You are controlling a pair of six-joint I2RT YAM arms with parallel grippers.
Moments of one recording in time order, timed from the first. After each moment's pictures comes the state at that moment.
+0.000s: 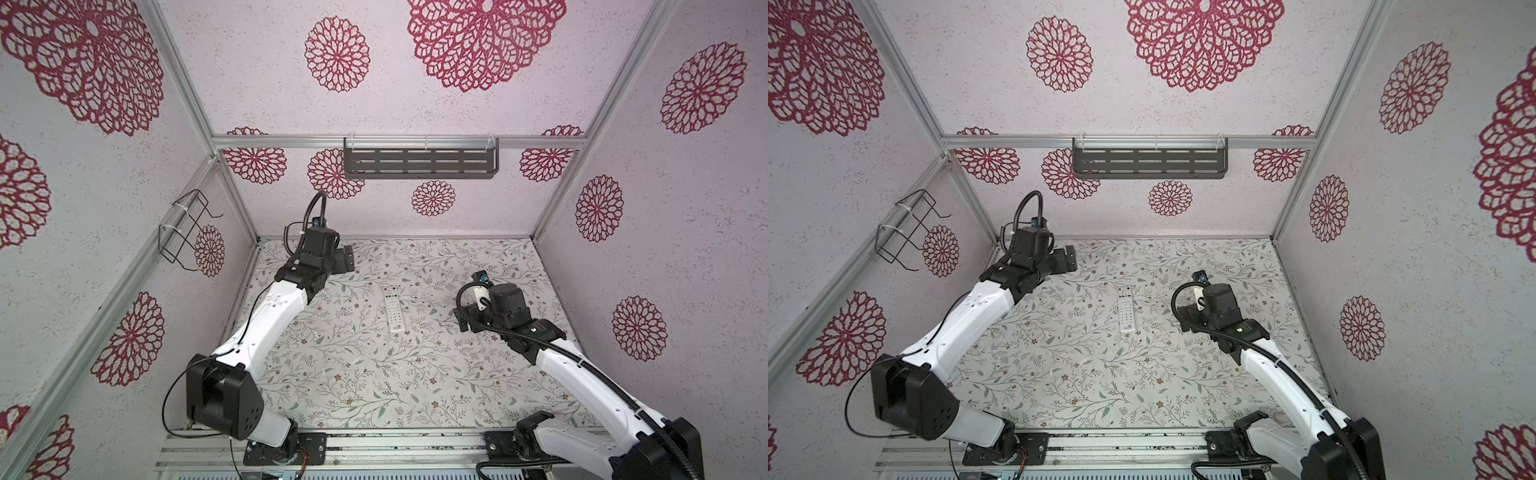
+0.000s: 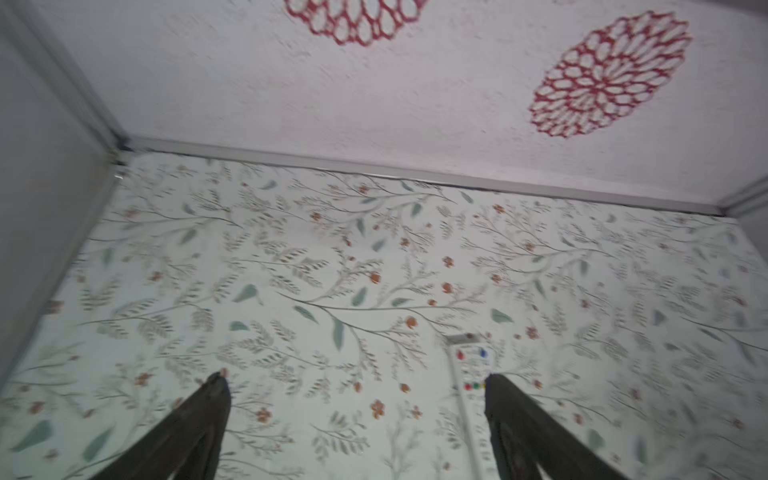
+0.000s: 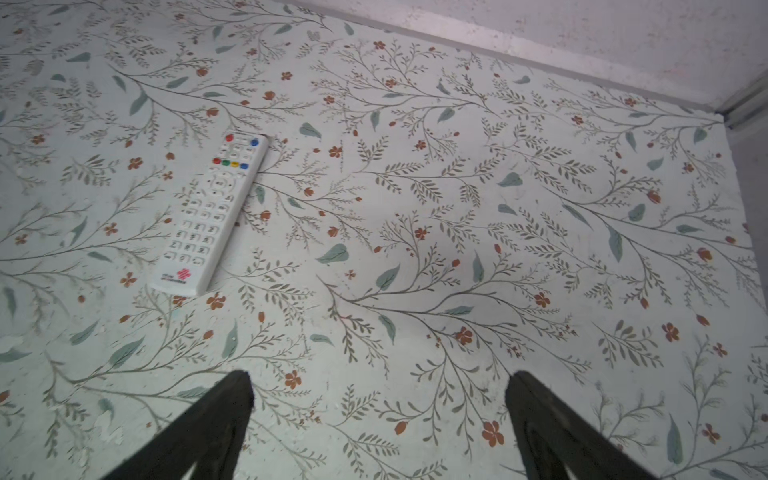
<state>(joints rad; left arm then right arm) -0.30 1.42 1.22 -0.37 -0.34 -0.25 0.38 1.12 0.81 -0.42 0.08 0.04</state>
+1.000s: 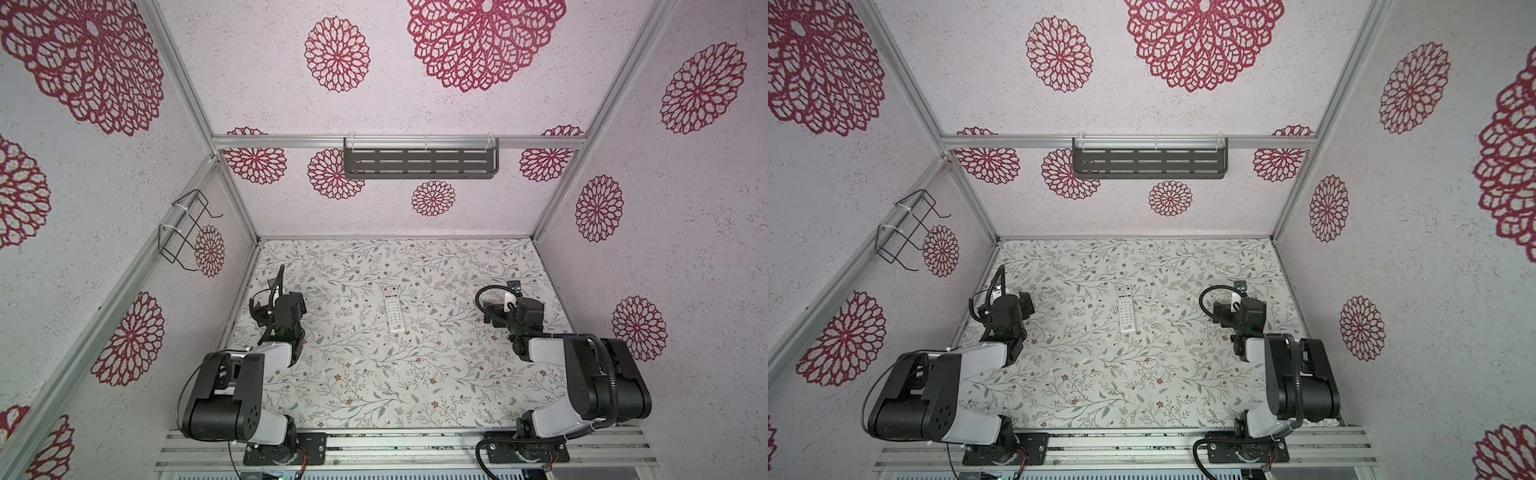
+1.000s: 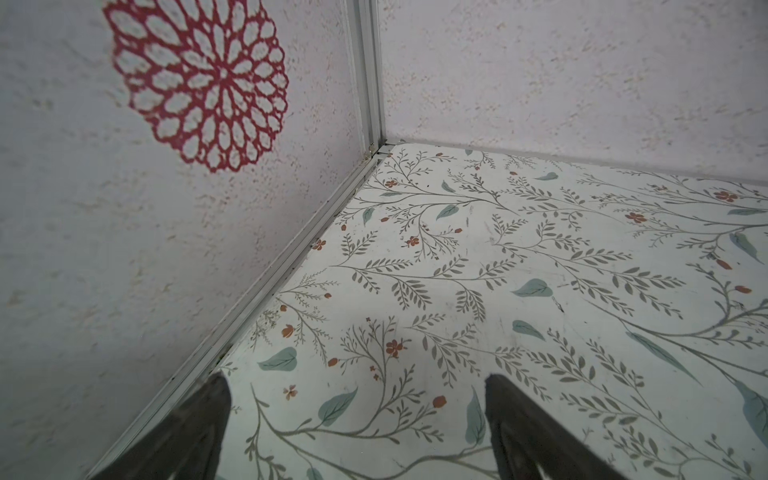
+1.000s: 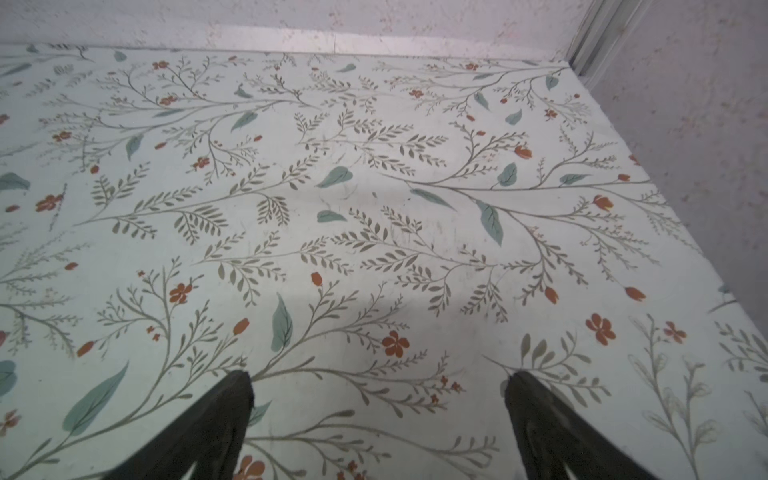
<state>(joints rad) -0.03 1.50 0.44 0.72 -0.59 -0.05 -0.04 1.53 0.45 0.64 -0.07 -0.03</state>
